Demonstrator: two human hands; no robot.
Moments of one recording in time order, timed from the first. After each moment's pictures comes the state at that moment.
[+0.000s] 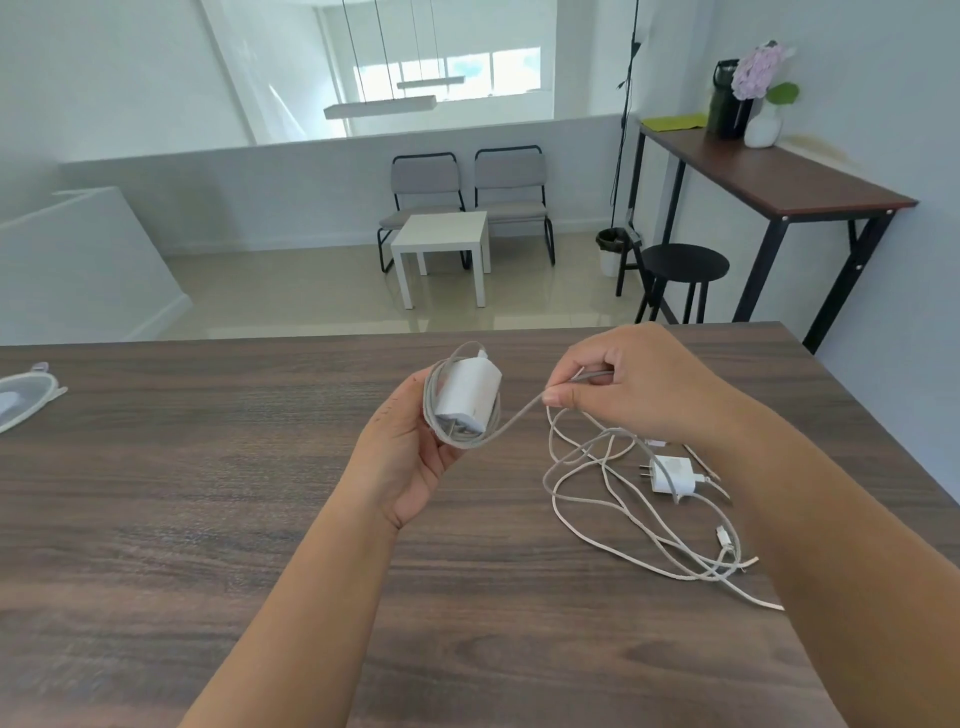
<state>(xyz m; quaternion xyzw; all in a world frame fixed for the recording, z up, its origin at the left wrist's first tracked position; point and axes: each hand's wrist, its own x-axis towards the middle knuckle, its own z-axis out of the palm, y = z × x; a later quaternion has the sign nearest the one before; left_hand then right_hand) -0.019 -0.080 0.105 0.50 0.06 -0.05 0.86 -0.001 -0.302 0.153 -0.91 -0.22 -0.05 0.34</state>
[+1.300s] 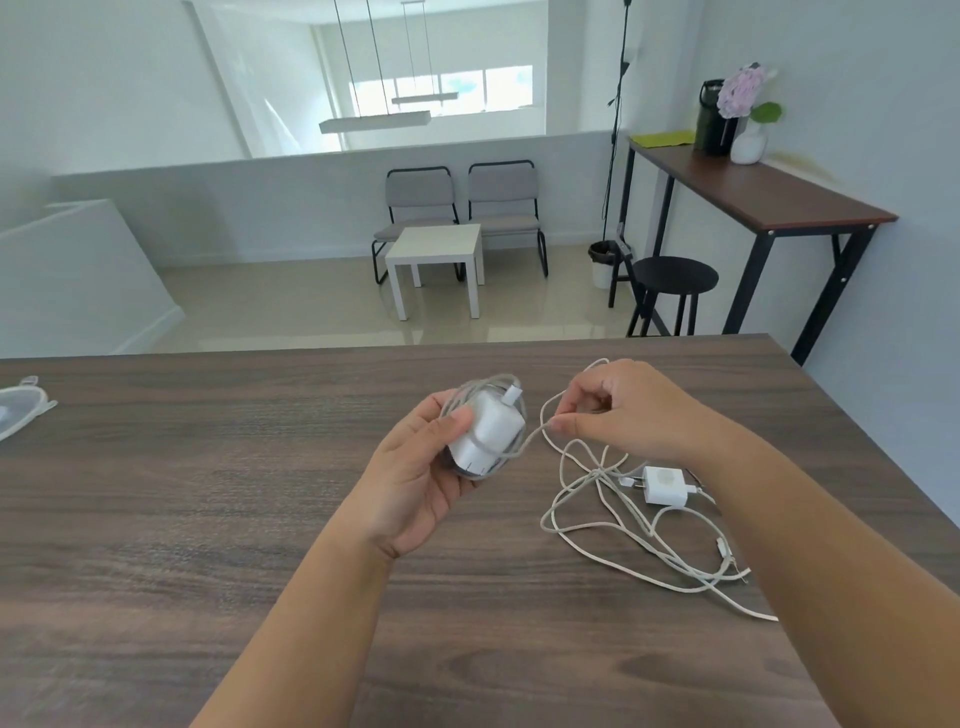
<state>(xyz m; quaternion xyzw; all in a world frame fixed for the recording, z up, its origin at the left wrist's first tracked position) -0.032 -0.084 0.102 0.50 -0.07 -0.13 0.85 0.014 -0.312 0.128 -0.91 -0.18 0.02 0.36</state>
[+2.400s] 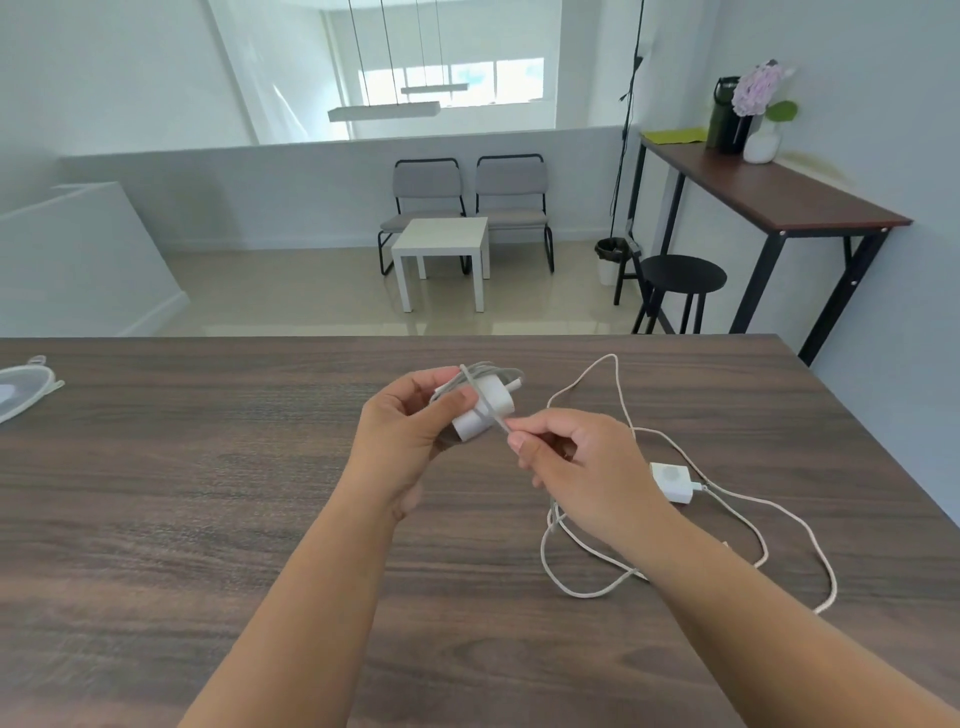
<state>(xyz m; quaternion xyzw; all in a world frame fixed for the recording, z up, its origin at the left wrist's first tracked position) -0.021 -0.076 0.105 0.60 0.04 0.03 0.80 -0.043 -0.253 0.098 -0.82 -0.12 -0.06 0.56</state>
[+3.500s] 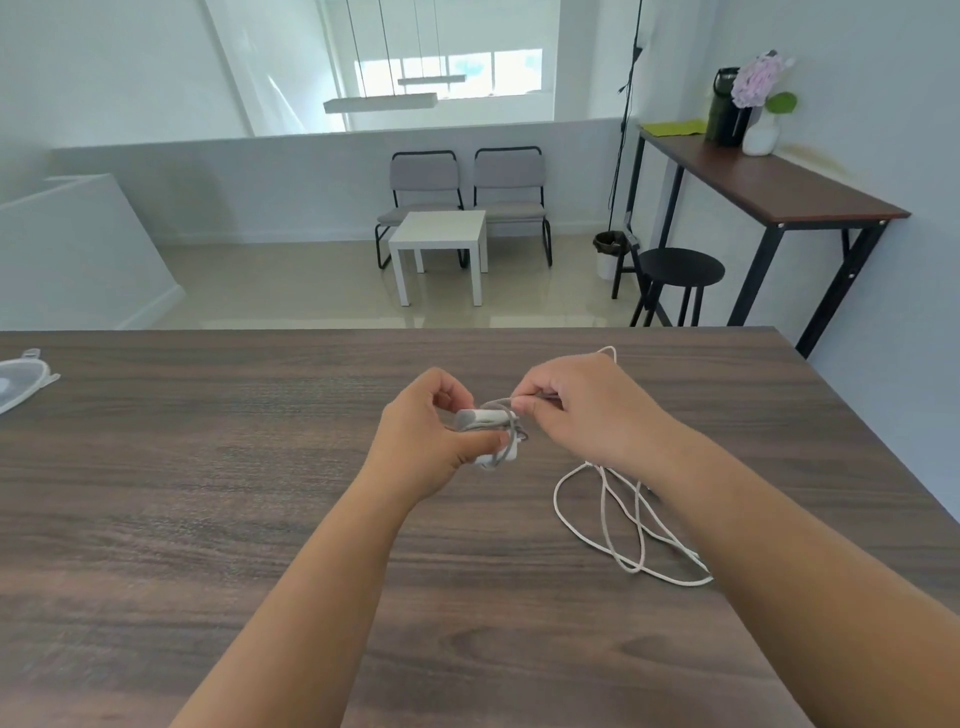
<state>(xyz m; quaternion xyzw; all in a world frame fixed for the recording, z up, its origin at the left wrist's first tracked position) -0.016 -0.076 0.091 0.85 0.00 0.05 0.52 -0.002 -0.263 0.130 -0.94 -0.24 -0.07 0.25</state>
